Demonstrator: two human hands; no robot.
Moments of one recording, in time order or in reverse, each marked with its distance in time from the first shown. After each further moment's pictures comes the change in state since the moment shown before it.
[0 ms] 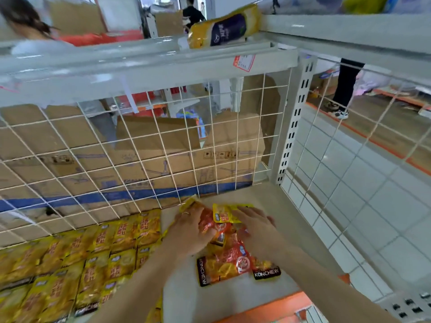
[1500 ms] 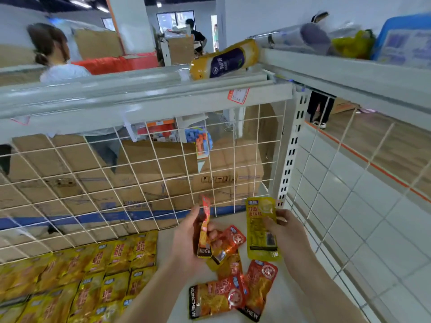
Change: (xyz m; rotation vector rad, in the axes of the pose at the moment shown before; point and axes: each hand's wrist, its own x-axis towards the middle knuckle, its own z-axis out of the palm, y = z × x) left_hand -0.016 0.068 -0.047 -2.020 -0.092 -0.100; right_hand -0.004 0.013 -0.080 1.198 0.372 0.354
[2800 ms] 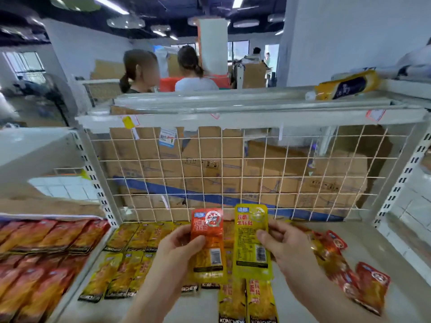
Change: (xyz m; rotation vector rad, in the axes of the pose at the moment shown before) left_hand -0.227 0.137 -0.205 0.362 0.320 0.359; right_hand -0.191 -0.012 0.234 -0.095 -0.344 -0.158
